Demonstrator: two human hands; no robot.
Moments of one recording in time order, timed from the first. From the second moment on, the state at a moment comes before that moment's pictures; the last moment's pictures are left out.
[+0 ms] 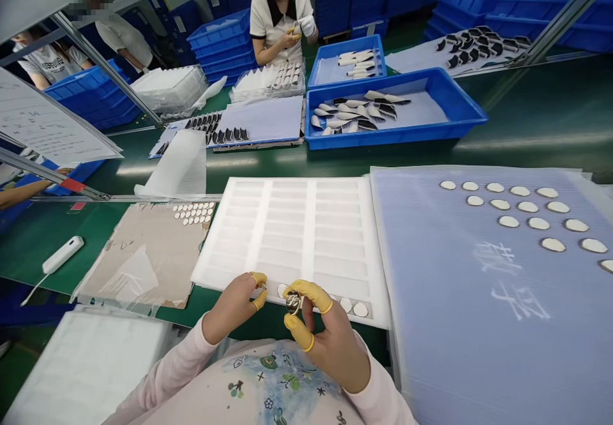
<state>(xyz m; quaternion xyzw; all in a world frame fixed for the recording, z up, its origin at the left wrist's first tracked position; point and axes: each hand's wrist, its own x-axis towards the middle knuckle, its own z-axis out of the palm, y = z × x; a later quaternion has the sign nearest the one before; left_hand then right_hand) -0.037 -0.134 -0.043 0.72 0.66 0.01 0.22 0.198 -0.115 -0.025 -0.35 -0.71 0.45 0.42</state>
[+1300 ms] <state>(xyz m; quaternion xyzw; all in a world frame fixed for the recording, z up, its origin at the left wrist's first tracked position) 0.005 -0.134 0.007 0.37 0.47 0.40 0.69 0.178 -0.110 -0.026 -0.24 -0.67 0.50 0.50</state>
